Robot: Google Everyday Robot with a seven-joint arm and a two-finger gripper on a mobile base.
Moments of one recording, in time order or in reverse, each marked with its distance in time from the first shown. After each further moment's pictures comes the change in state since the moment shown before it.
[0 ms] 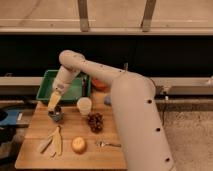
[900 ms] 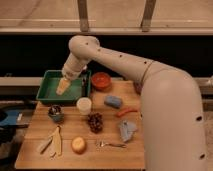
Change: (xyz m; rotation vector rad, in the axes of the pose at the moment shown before) arm 0.010 -0.010 -0.093 0.327 -0.041 0.025
